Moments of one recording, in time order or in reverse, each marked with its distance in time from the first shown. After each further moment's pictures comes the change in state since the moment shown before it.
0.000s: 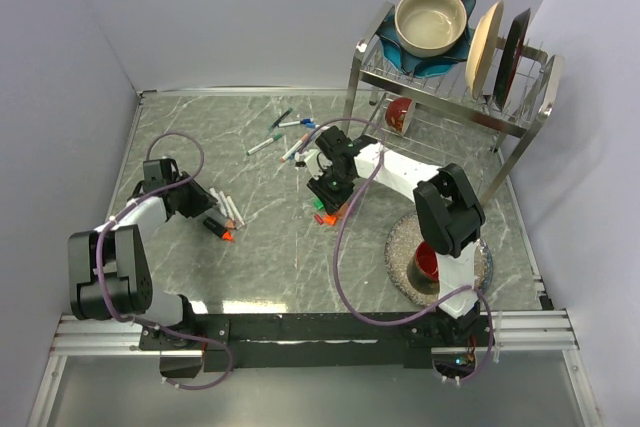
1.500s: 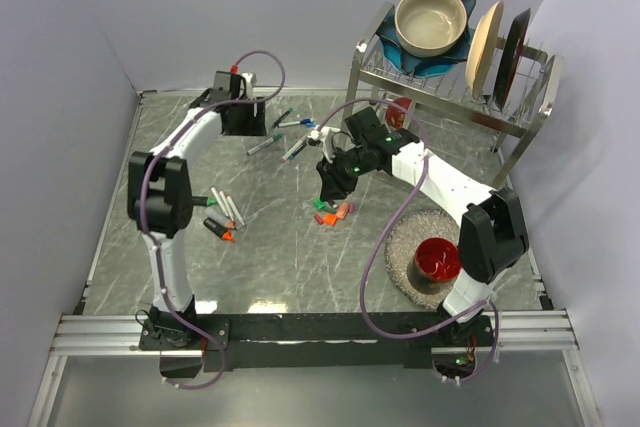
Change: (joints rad) left arm -0.348 0.615 1.027 -0.341 -0.192 0.497; right arm -0.079 -0.288 -0.099 0.102 -0.404 -0.124
